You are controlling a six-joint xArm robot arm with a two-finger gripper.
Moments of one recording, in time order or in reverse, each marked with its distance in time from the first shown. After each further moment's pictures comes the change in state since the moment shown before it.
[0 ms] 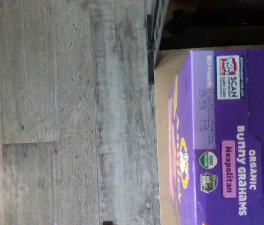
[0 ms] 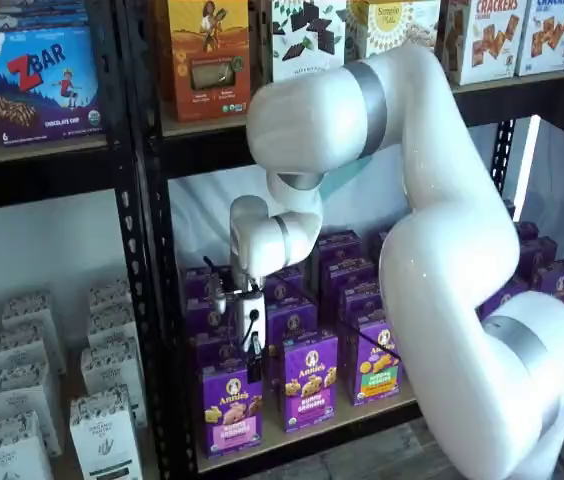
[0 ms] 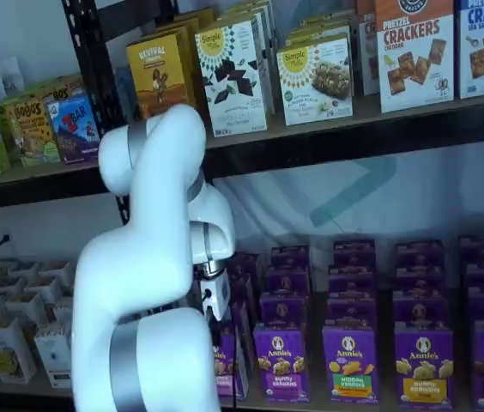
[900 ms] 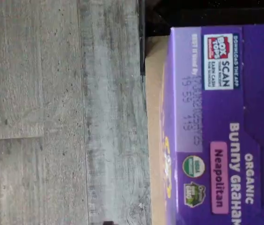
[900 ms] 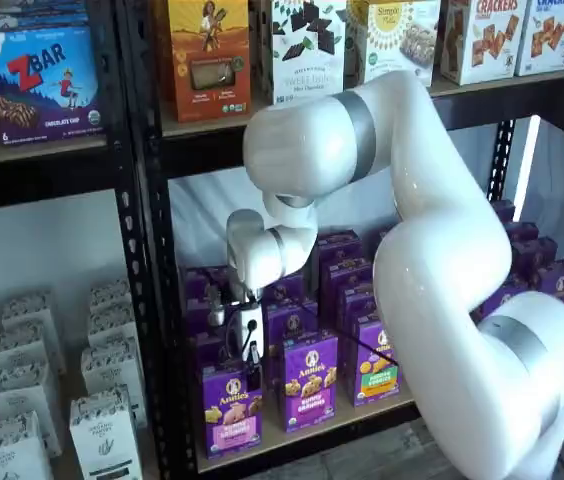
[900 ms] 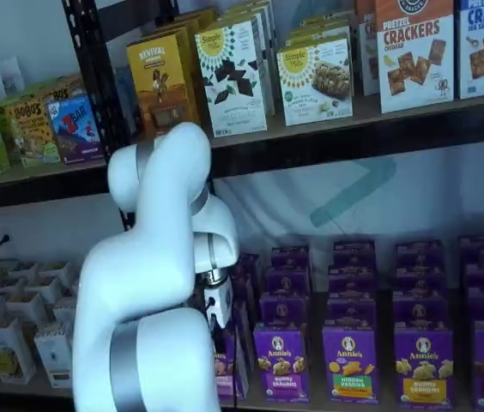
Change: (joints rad) arm -0.005 0.119 -0.129 -0.039 0.030 0.030
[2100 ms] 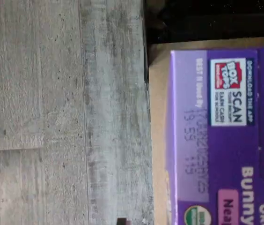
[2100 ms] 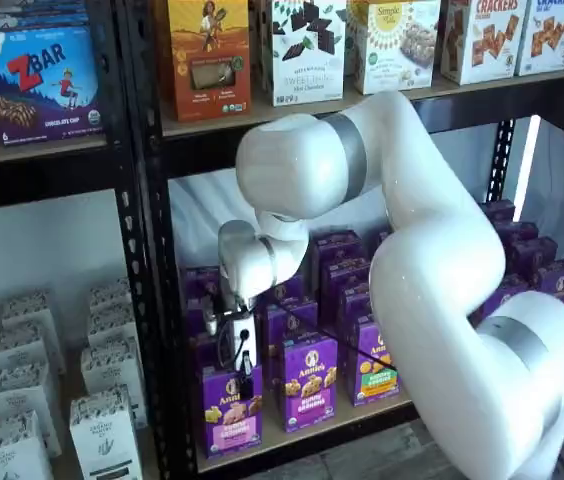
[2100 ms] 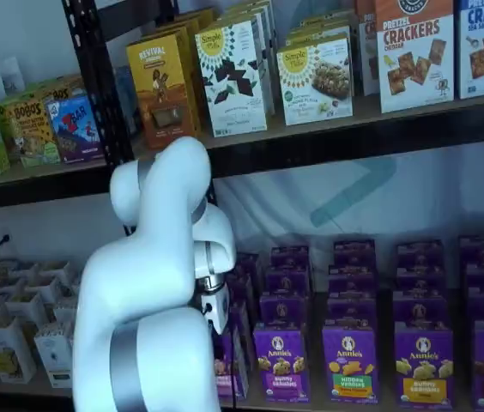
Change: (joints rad) arm 0.022 0.087 -0.108 0.008 0.047 0.017
